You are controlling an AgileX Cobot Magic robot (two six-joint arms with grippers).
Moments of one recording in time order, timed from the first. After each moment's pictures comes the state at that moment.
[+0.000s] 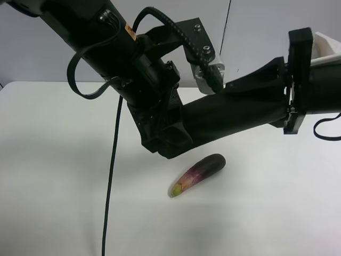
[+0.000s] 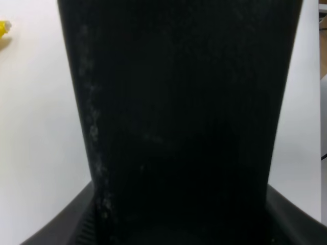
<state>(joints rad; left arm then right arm) -0.82 1.61 -1.27 -0.42 0.77 0.87 -0.02 1.22 -0.61 1.45 1.07 -0.76</state>
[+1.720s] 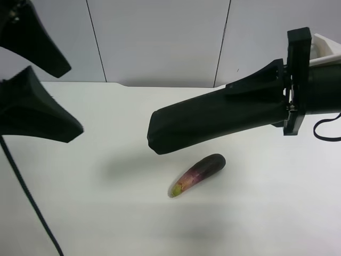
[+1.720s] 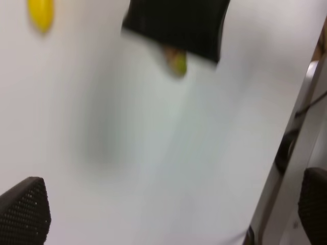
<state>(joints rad) -0.82 1.15 -1.27 -0.07 1.20 0.36 -0.02 1.22 -0.61 1.44 1.07 -0.73</state>
